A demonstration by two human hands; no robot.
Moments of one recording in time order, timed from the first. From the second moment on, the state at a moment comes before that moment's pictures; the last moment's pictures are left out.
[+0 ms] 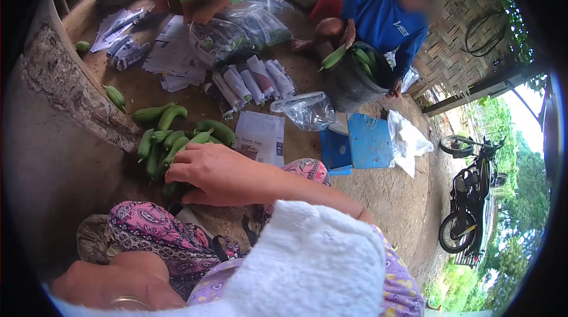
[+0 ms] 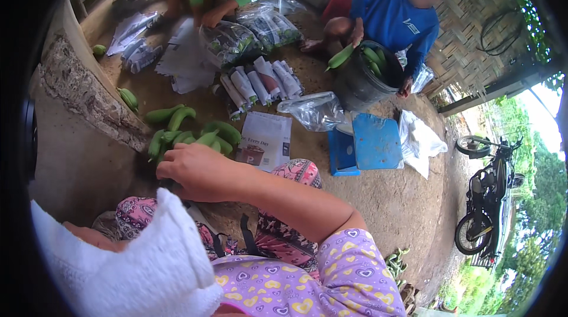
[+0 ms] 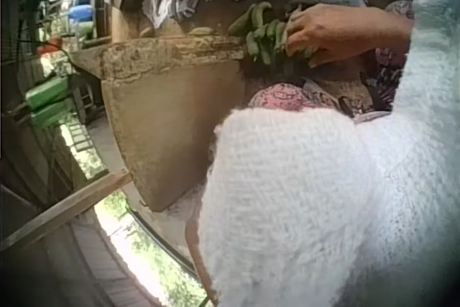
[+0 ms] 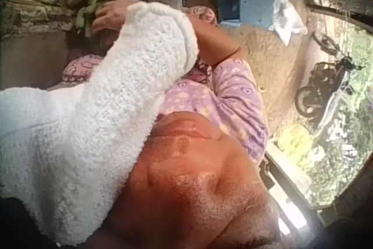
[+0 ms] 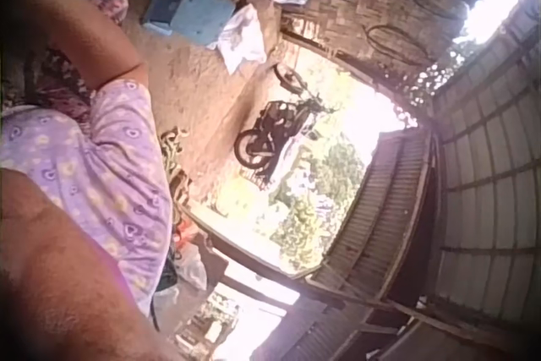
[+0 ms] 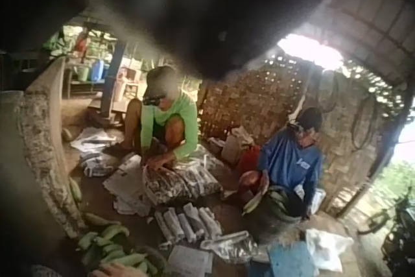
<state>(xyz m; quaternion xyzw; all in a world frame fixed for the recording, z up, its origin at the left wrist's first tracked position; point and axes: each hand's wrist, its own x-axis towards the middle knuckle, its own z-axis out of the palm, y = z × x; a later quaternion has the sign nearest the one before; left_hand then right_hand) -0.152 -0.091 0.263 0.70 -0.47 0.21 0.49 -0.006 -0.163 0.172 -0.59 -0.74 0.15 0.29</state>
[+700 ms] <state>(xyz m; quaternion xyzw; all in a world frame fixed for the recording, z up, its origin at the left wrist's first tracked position) -0.158 -0.099 0.259 0.71 -0.48 0.23 0.47 -0.013 -0.165 0.162 -0.60 -0.73 0.16 0.28</state>
